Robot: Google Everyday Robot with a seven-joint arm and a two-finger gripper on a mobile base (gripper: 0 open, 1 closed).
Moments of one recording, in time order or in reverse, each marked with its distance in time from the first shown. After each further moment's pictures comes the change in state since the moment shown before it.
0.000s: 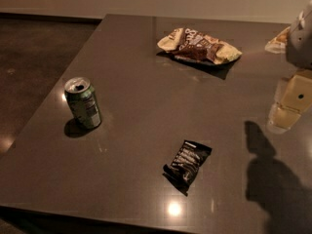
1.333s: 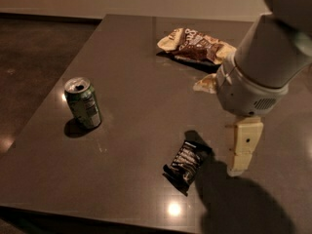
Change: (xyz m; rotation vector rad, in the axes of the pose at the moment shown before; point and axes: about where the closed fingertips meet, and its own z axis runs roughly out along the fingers) arm -0.076 0.079 0.062 -0.168 -0.077 -0.429
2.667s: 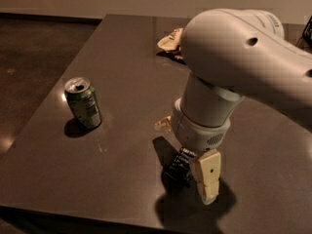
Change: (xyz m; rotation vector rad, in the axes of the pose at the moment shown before) arm -0.047 0.030 0.084 -0.160 -0.007 -0.266
